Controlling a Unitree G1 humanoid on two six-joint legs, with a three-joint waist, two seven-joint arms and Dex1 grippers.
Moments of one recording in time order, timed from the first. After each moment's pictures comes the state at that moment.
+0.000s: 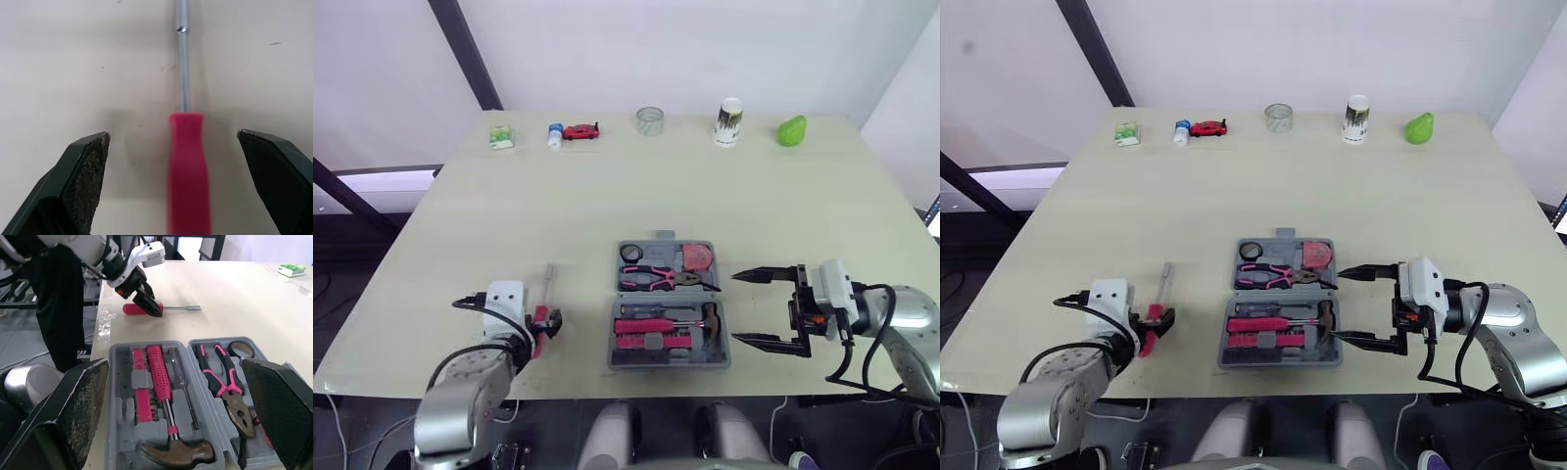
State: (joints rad) left arm 0.11 0.27 0.28 -0.57 -0.23 1.04 -0.11; right arm -0.08 -0.73 -0.01 -0.33 0.53 0.15 1.23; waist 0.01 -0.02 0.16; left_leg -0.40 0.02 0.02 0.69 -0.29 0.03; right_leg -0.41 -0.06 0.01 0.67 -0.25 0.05
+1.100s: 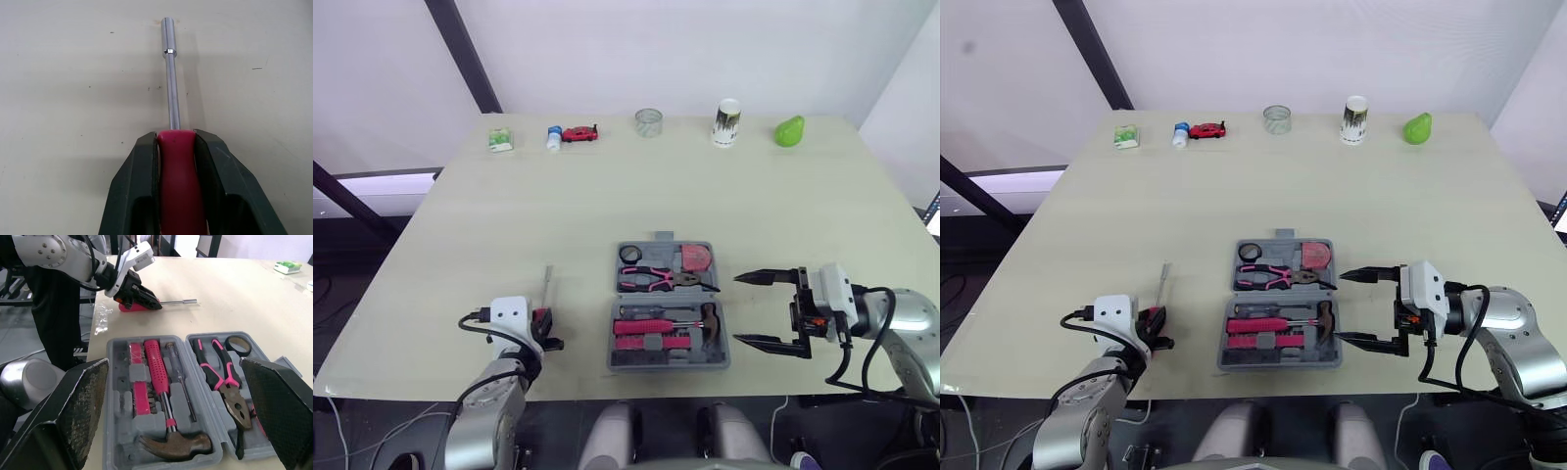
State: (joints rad) left arm 0.23 0.19 0.23 -0.38 -0.17 0.59 -0.14; right arm -0.07 -0.72 -0.01 -0.30 0.51 0.11 1.24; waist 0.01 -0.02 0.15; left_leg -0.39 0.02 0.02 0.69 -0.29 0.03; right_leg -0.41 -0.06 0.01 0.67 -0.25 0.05
